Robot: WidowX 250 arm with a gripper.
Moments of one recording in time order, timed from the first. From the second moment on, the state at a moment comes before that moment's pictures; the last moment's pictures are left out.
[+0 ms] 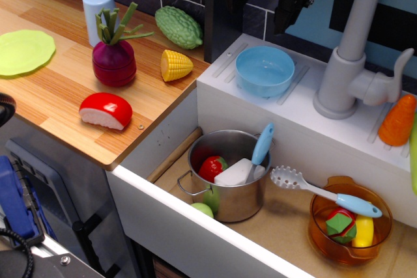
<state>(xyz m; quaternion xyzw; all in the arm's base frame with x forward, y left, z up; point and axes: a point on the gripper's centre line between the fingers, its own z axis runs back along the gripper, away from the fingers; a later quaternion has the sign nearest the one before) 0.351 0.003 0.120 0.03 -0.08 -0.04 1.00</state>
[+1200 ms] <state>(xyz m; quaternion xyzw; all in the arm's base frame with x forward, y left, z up) 0.367 -0.015 0.047 0.00 -0.11 -0.22 0.97</state>
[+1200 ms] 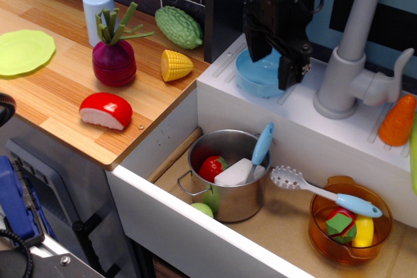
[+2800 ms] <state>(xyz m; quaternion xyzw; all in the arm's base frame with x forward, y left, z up) 0.370 -0.011 0.061 0.07 -0.06 -0.13 0.99</state>
